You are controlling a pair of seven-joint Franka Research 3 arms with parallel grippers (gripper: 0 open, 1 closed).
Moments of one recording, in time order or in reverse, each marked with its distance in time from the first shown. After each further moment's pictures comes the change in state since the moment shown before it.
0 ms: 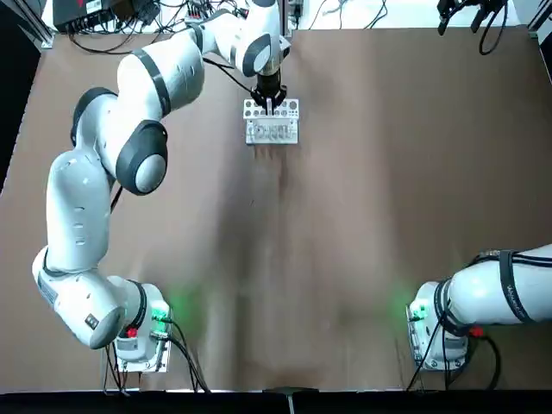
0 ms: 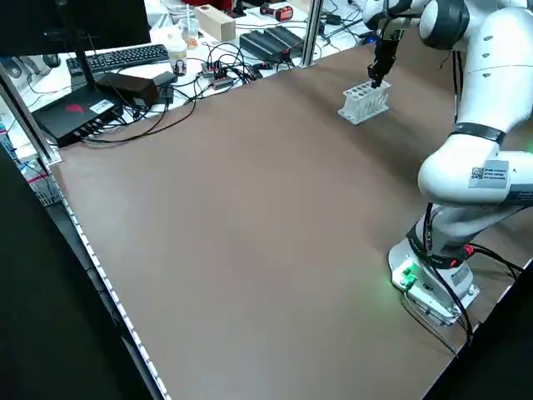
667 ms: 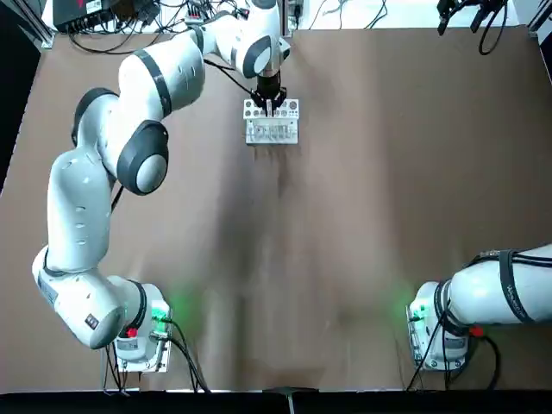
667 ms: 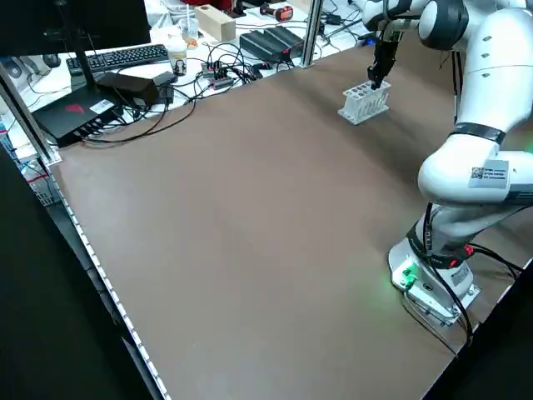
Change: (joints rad) left arm -0.001 0.007 0.000 0.000 0.000 0.000 -0.004; right arm 0.000 0.000 0.001 0.000 0.000 0.000 0.000
